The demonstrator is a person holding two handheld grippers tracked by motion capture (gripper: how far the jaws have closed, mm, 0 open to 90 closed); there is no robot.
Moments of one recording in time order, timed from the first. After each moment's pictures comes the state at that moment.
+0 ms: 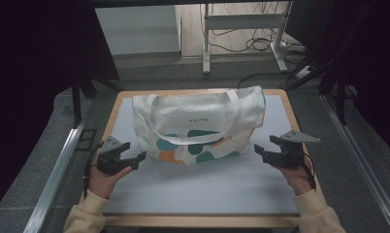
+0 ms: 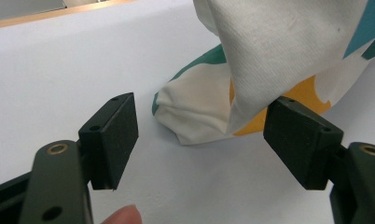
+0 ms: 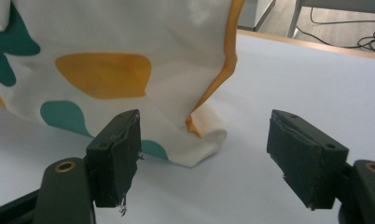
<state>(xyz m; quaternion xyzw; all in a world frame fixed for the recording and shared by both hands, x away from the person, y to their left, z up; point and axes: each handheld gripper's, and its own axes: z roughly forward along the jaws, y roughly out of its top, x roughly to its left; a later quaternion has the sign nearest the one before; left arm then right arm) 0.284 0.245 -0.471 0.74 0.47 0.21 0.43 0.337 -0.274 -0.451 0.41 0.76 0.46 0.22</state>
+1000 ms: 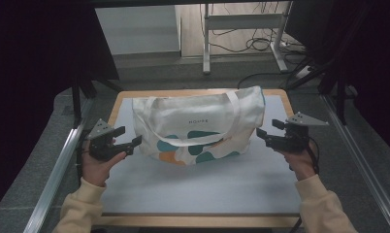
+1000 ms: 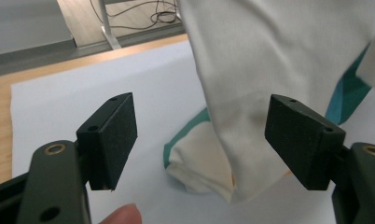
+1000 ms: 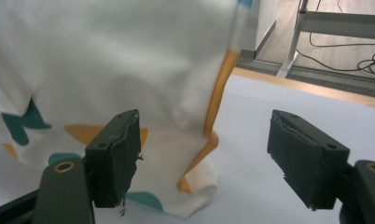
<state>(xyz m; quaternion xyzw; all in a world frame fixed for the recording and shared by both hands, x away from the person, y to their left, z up) 0.298 0.251 -0.422 0.72 0.46 0.24 0.46 0.360 -0.274 -0.409 0.39 0.74 0.49 0.23</state>
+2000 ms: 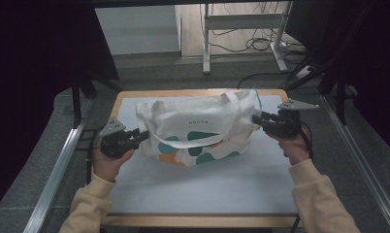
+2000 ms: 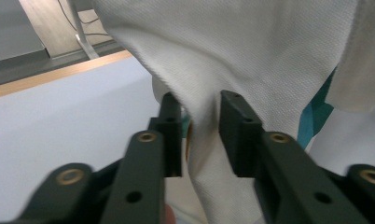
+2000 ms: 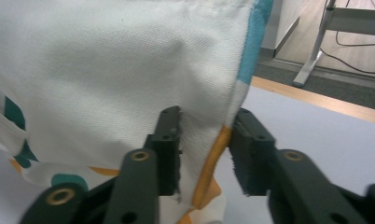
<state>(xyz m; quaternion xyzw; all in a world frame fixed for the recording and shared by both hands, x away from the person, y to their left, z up) 0.308 0.229 -0.426 0.74 0.42 0.21 0.48 0.396 -0.261 -0.398 0.37 0.76 0.49 0.20</state>
